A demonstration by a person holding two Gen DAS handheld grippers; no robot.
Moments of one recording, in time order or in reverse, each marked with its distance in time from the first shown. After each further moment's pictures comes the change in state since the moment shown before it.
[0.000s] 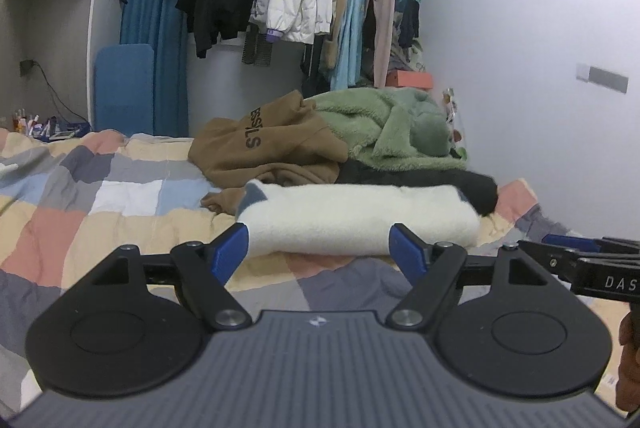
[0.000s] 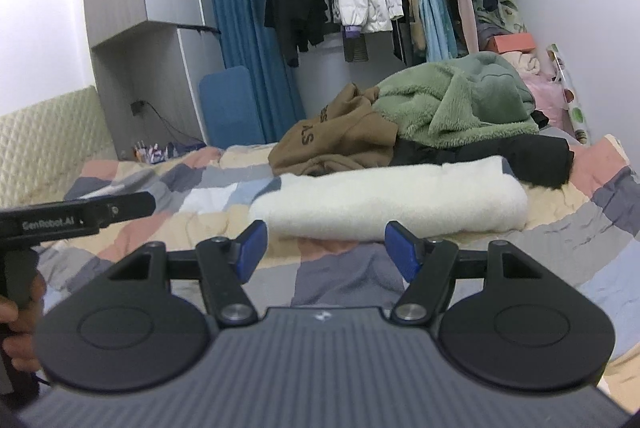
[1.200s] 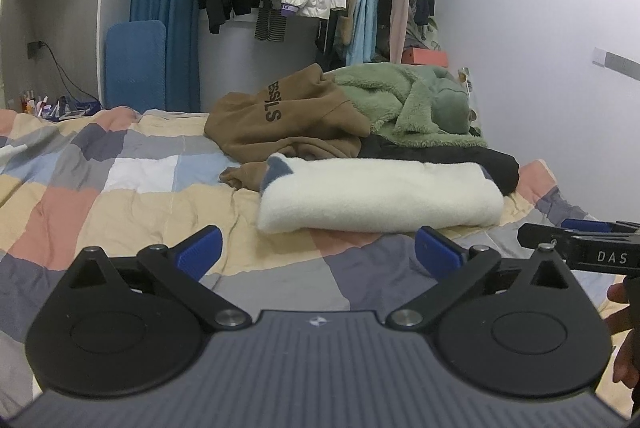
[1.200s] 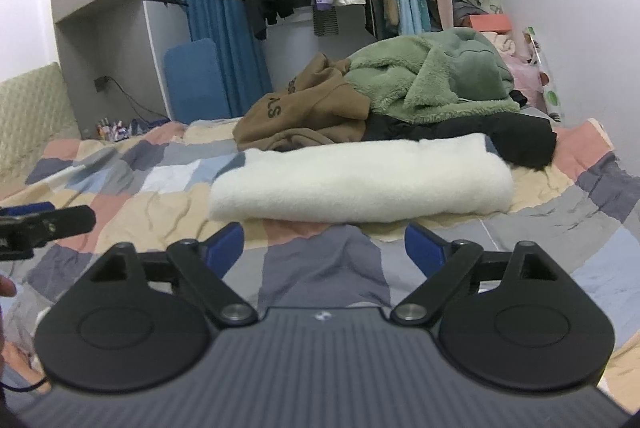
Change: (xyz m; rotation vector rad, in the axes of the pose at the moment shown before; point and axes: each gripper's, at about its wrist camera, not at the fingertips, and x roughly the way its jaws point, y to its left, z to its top) left arm 0.026 0.032 -0.009 -0.022 0.068 0.025; right arm 0.041 0.002 -0.002 -0.002 0.080 -0.112
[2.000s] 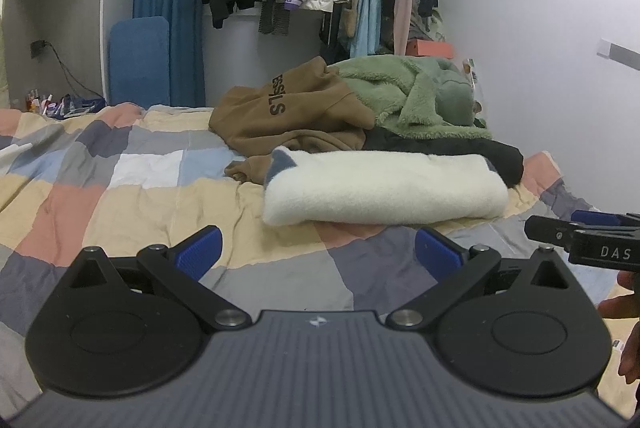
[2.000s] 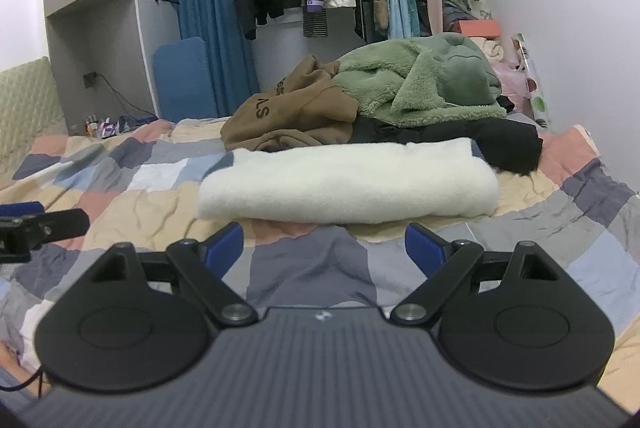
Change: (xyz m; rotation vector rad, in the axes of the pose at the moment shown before) left arm -0.007 0.008 -0.001 0.012 0.020 0.014; right arm -0.004 0.002 0.000 -0.019 -0.005 -0.044
